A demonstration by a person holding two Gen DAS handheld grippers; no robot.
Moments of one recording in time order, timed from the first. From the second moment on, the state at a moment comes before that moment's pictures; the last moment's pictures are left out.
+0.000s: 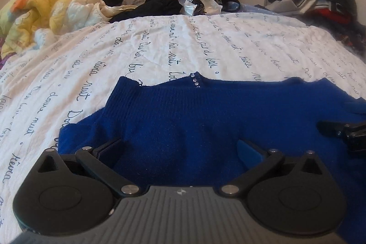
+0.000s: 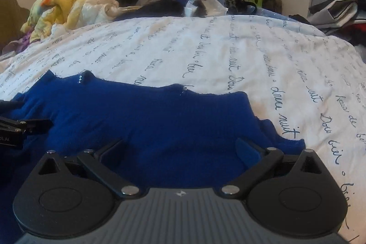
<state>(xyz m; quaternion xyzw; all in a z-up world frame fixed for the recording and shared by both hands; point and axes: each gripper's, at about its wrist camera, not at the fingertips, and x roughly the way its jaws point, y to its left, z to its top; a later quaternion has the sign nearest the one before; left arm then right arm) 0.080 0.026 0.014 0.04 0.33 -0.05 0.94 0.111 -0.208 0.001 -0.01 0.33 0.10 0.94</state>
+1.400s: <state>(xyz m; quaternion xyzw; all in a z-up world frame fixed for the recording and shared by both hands) -0.075 0.190 0.030 -0.38 0.36 -0.01 0.86 -0.061 -0.354 0.008 0.42 0.41 0.10 0.80</state>
